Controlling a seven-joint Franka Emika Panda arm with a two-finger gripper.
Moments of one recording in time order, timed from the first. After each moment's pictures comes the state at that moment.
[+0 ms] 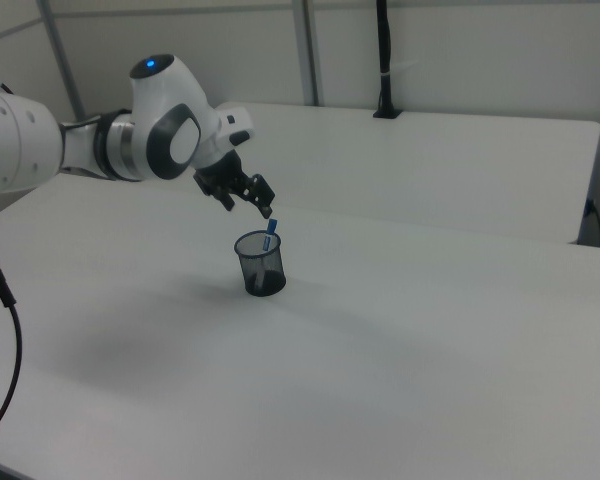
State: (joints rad) arm 0.09 0.34 -0.04 -1.69 -0.10 2.42 0.13
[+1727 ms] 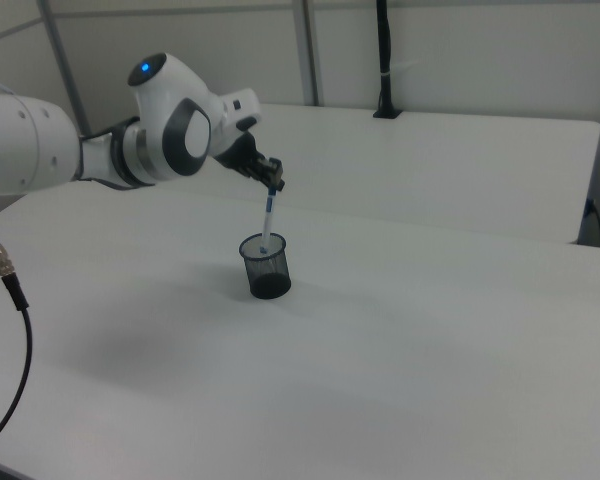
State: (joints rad) arm 0.07 0.39 -0.04 -1.62 -0.28 2.60 0.35
